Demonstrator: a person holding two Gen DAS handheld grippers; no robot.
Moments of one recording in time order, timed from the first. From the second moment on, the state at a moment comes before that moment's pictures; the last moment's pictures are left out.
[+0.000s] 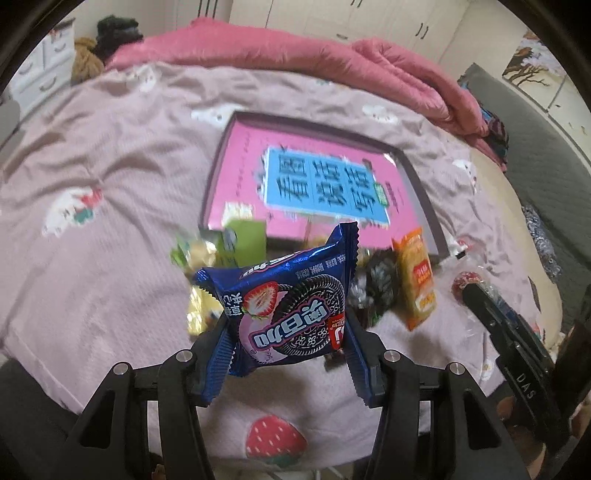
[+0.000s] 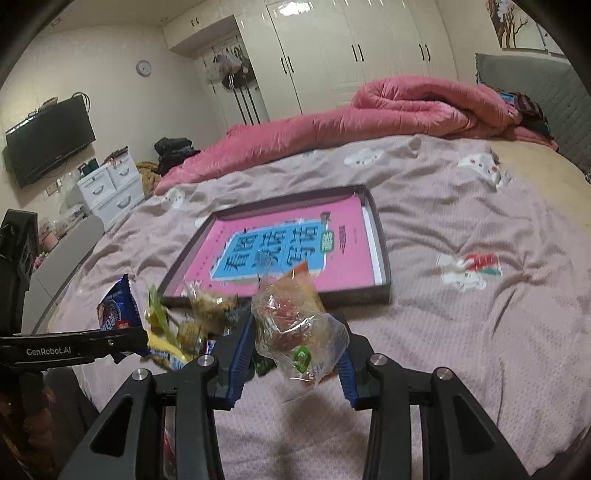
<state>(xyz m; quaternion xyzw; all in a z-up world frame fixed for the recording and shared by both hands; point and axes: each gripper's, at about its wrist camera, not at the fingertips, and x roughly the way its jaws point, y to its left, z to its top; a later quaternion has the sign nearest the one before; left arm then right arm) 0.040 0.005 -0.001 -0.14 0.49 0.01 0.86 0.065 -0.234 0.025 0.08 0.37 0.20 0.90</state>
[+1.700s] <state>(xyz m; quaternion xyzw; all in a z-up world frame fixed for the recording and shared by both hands) 0.170 0.020 -0.042 -0.09 0.52 0.04 0.85 0.169 -0.245 -0.015 0.10 0.39 0.14 0.91</state>
